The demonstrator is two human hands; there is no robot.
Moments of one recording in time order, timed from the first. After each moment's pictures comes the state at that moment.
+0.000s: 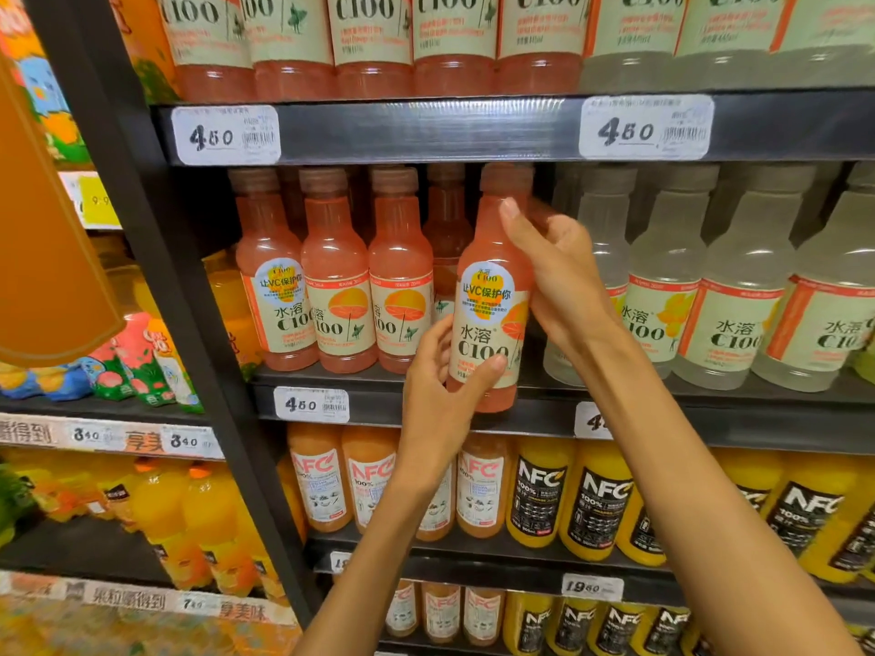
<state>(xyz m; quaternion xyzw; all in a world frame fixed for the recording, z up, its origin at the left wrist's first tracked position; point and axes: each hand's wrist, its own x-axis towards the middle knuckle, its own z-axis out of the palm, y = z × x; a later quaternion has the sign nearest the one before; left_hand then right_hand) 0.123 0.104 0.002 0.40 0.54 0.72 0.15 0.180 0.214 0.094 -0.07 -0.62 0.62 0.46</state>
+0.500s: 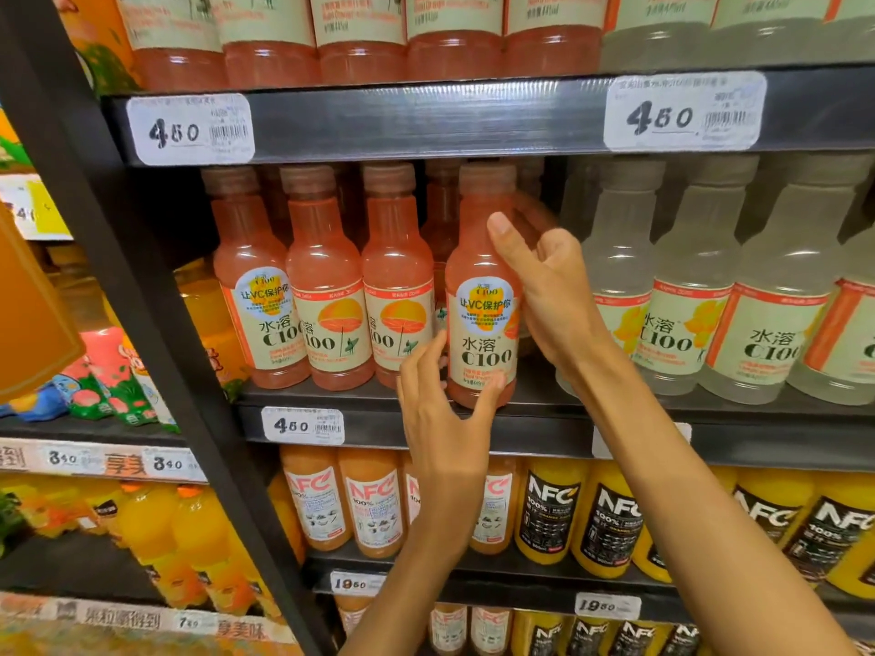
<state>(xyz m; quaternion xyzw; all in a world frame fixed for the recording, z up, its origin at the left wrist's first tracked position) 0.123 0.125 -0.017 0.35 0.67 0.65 -0.09 0.163 0.217 0.087 -0.13 -0.66 0.58 0.46</state>
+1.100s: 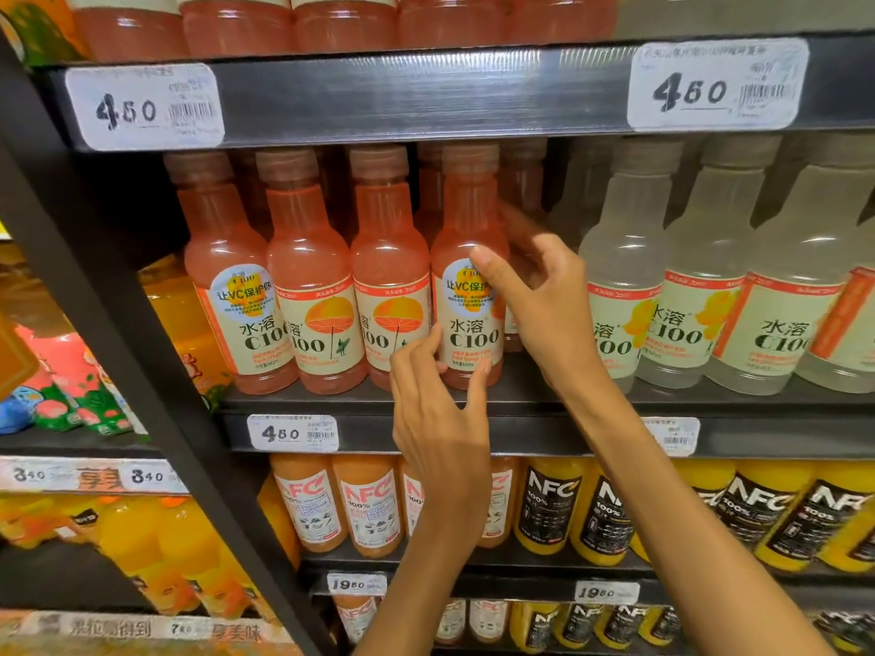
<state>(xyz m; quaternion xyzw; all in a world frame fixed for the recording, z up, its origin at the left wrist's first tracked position) 0.117 0.133 -0.021 0.35 0.68 0.62 -0.20 0.157 0.212 0.066 -0.19 -0.70 0.43 0.53</state>
